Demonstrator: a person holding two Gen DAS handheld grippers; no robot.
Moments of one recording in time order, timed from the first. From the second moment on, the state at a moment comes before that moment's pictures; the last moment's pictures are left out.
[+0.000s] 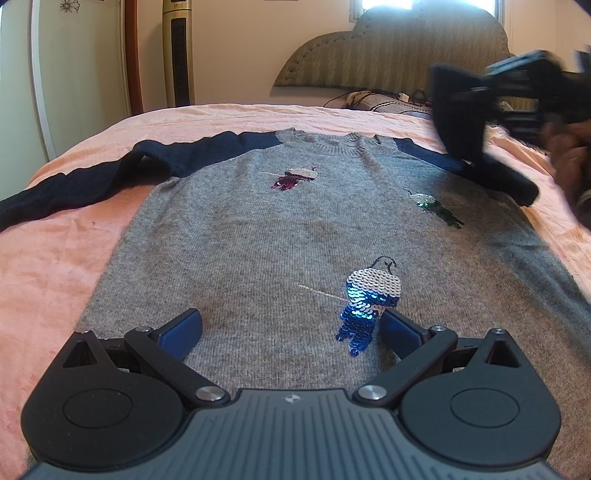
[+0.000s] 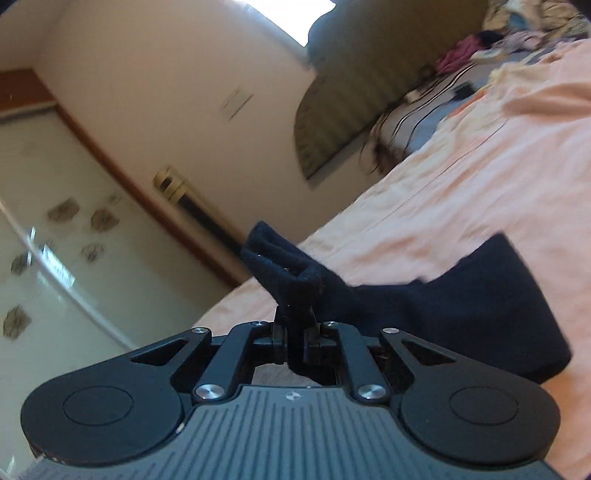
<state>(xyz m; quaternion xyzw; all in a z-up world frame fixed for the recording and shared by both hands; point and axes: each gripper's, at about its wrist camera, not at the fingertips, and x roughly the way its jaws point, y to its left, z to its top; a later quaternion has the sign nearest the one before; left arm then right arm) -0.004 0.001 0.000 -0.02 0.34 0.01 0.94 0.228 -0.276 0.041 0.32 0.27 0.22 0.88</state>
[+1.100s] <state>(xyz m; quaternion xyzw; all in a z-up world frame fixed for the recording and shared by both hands) 0.188 0.003 0.052 -0.16 0.38 -0.03 0.91 0.109 -0.295 -0.026 0.37 0.26 0.26 0.85</state>
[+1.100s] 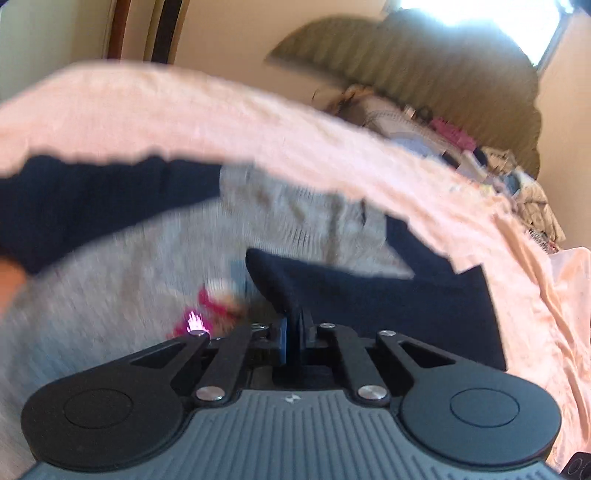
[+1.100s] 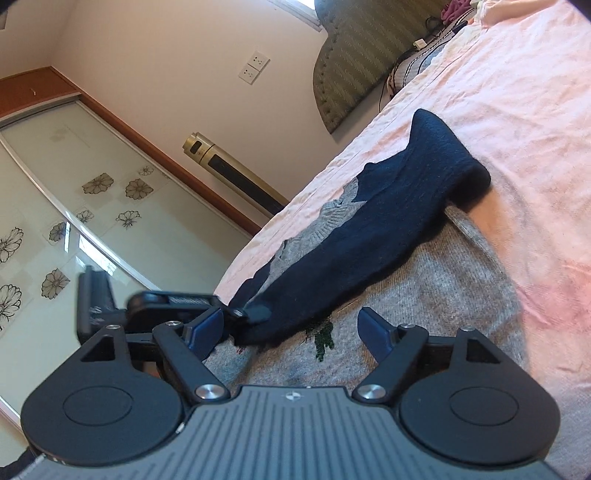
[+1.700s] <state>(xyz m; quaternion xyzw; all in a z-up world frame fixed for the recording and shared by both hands) 0.163 0.036 0.047 -0.10 0.35 -0.01 0.93 0.171 -0.284 0.037 0.29 0.27 0.20 0.90</state>
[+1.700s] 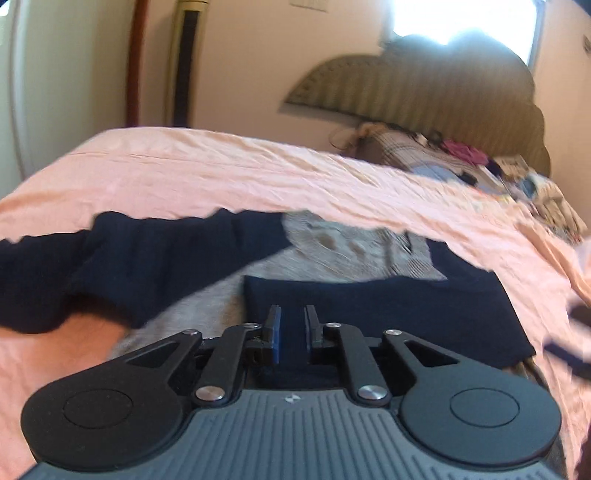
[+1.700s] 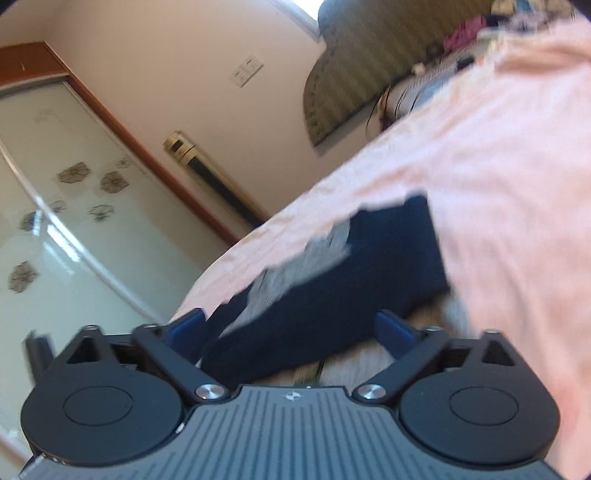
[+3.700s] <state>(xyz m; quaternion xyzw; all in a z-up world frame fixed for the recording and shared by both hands) 0.145 0.014 0.036 -0.01 0.32 -0.04 0.95 0.245 -0.241 -0.012 0.03 0.33 0.10 0.94</state>
